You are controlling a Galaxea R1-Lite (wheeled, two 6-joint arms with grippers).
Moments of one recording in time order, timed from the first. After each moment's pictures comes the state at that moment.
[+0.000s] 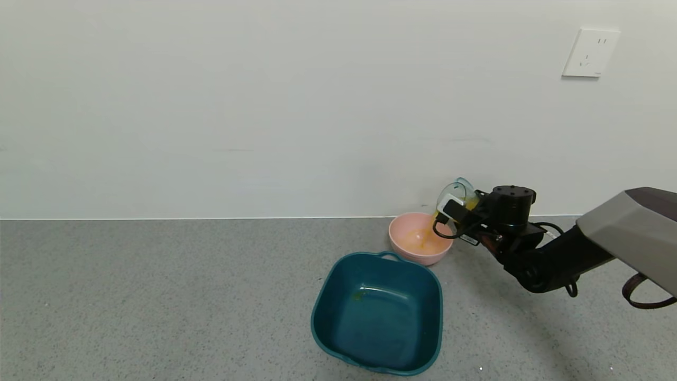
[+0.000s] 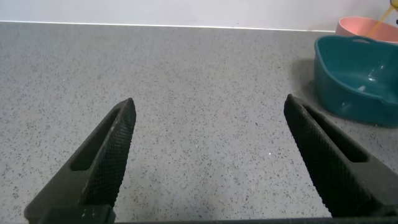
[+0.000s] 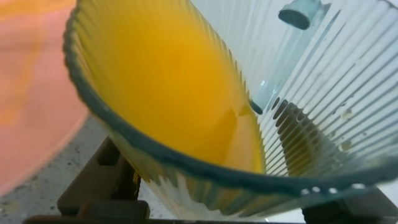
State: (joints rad) left arm 0.00 0.00 0.00 0.01 0.01 -0.07; right arm 0.24 2.30 -1.18 -0.95 -0.28 -1.03
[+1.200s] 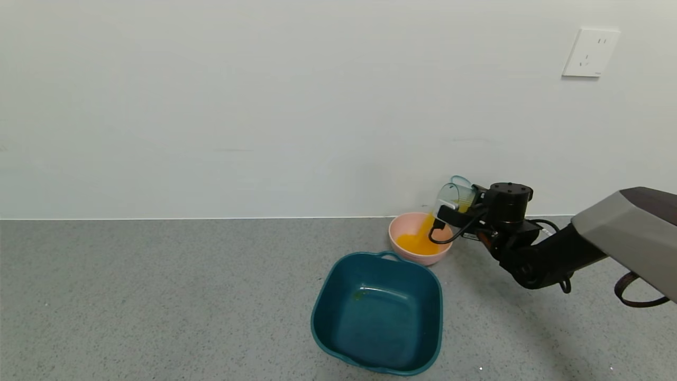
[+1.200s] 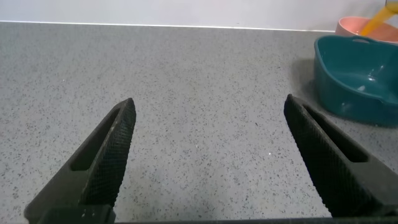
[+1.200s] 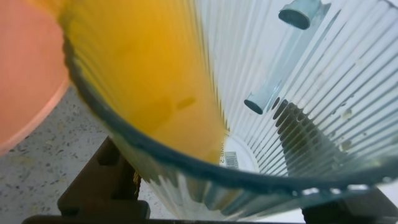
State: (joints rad) left arm 0.00 0.00 0.00 0.01 0.01 -0.07; right arm 0.25 2.33 -1.23 -0.96 -0.32 -1.28
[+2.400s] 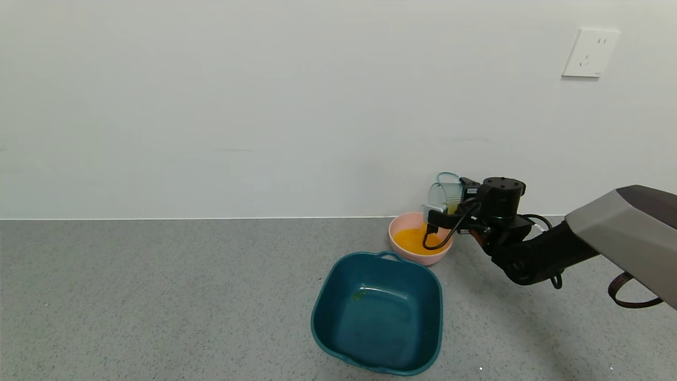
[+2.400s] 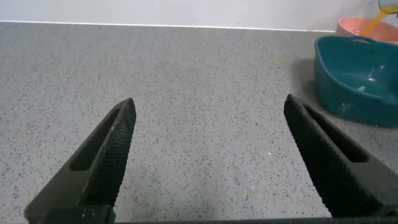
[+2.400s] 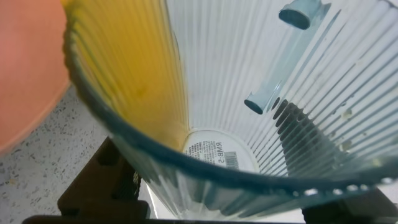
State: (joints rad) left arm 0.00 0.00 0.00 0.01 0.01 -0.07; right arm 0.28 2.33 -1.28 -0.95 -0.32 -1.53
